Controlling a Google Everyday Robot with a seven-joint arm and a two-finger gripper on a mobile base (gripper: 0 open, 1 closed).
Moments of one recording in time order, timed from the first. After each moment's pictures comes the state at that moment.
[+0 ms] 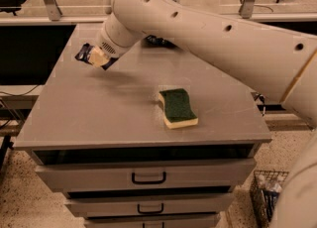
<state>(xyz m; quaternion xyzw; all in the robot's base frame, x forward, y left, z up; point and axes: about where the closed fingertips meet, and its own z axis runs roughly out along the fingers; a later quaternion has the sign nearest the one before) 0.670 0.154 0.901 -0.54 0.74 0.09 0.39</state>
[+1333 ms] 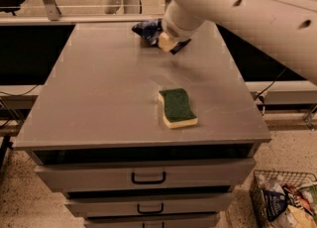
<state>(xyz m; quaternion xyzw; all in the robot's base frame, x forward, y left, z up) 0.693 -0.049 0.934 -0.45 0.81 -0.09 0.36</state>
